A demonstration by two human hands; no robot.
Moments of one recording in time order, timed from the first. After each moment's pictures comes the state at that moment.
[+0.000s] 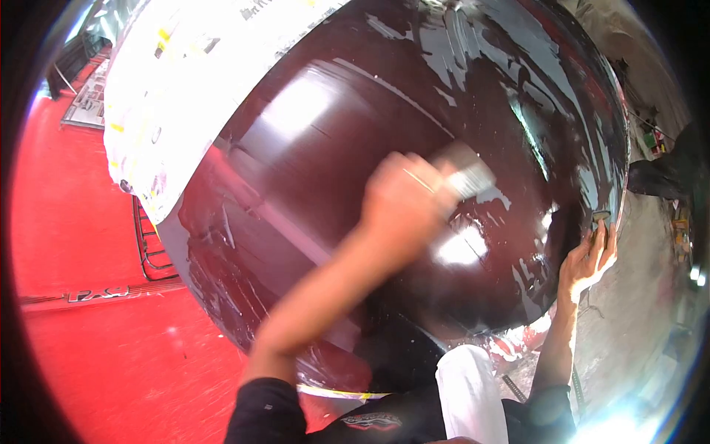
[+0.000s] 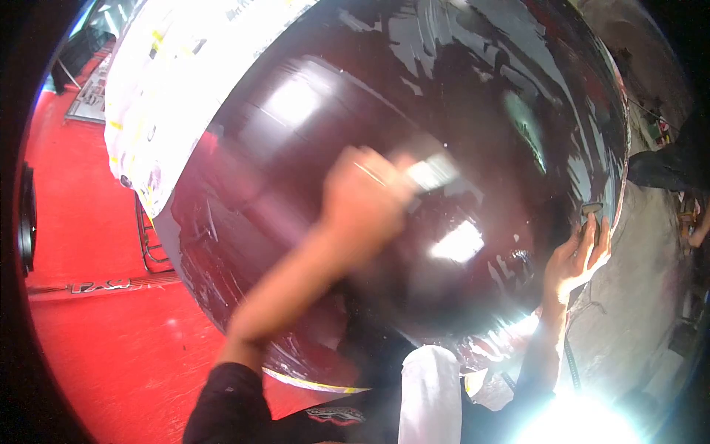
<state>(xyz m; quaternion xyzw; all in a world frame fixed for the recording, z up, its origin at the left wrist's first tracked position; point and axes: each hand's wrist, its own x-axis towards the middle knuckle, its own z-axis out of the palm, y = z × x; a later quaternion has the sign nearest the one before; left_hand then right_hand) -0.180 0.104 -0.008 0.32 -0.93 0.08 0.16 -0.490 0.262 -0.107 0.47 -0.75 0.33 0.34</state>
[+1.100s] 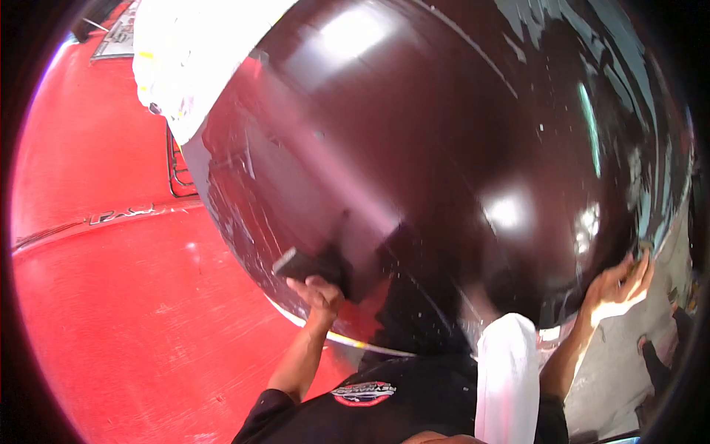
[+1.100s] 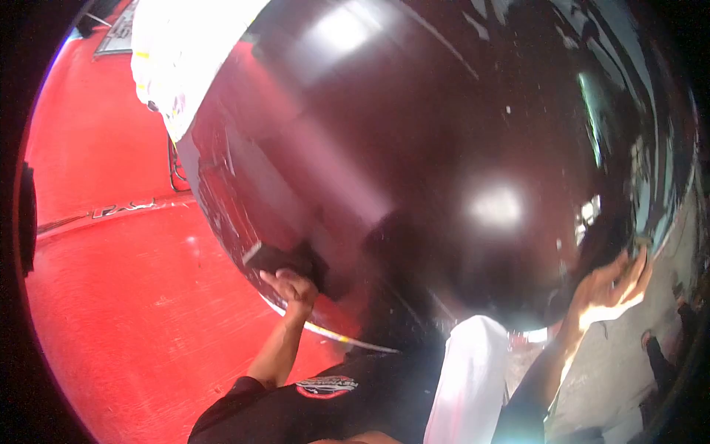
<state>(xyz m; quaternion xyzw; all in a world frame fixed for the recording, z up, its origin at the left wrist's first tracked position) 0.004 0.361 -0.098 0.77 -0.54 0.12 0.33 -0.505 0.268 -0.115 0.48 -0.76 0.31 0.30</state>
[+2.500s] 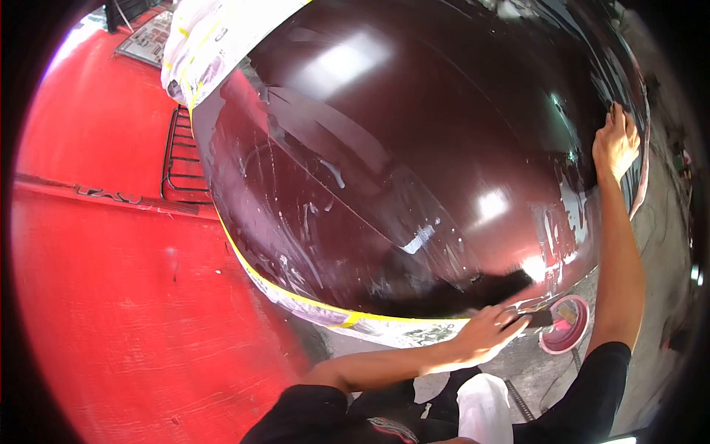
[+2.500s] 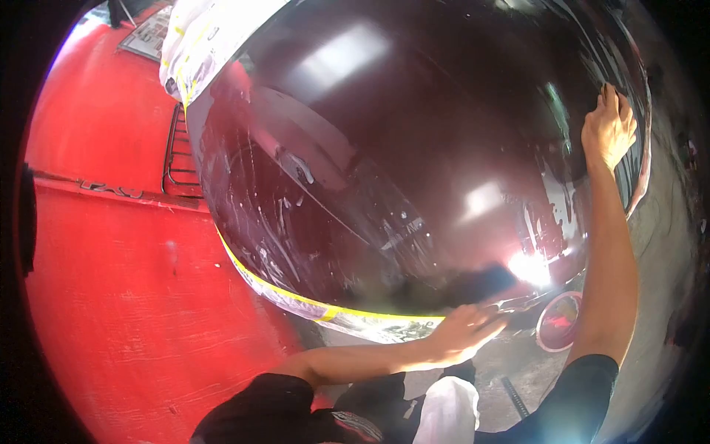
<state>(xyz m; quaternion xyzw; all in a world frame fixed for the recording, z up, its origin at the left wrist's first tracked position) -0.228 0.538 -0.148 0.33 -0.87 -0.24 0.29 -0.538 0.247 -0.146 0.47 -0.79 0.31 0.26</state>
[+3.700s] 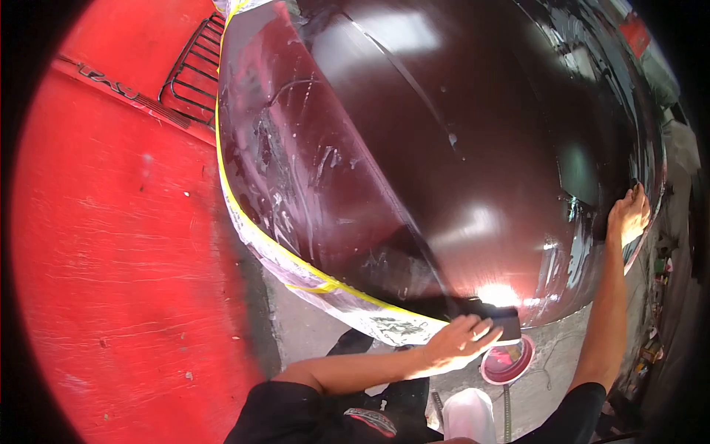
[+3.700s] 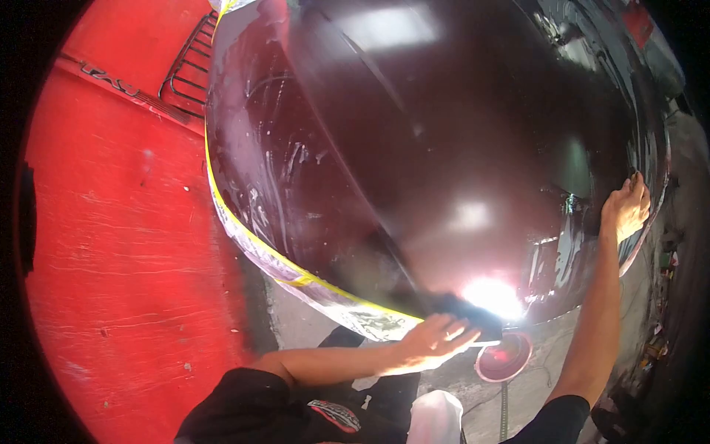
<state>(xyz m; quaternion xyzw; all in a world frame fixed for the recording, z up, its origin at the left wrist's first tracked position) -0.236 0.572 -0.190 0.44 -0.83 -0.13 0.33 -0.571 0.227 -0.159 0.50 -0.77 0.27 0.29</state>
